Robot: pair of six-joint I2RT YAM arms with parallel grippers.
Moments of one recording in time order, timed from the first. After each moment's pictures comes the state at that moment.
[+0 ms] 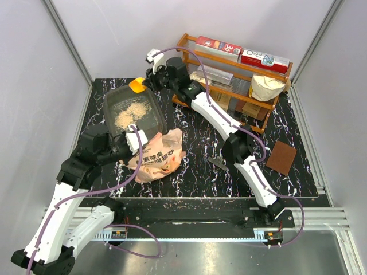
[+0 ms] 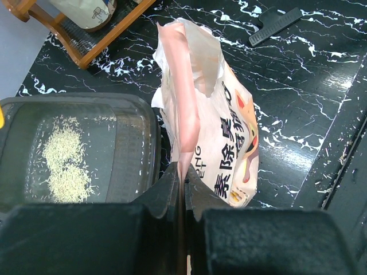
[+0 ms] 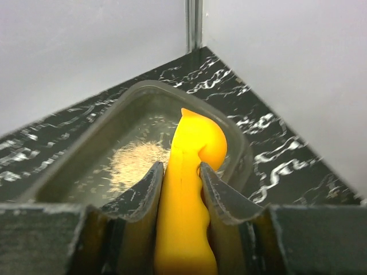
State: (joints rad) left arm -0.37 0.72 1.03 -0.84 0.48 0.60; right arm 0.70 2.52 2.66 -0.30 -0.31 0.06
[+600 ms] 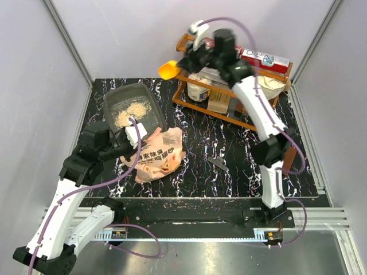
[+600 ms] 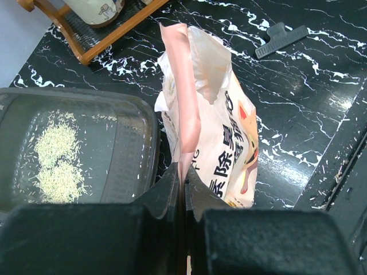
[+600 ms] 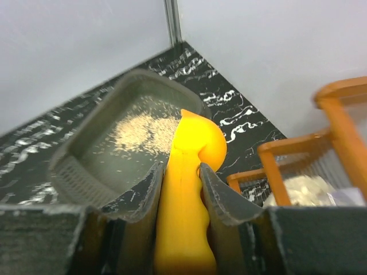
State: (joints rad) left arm -0.36 0.75 1.02 -0.77 0.48 0.53; right arm 0.55 2.15 2.42 -0.48 -0.42 -0.08
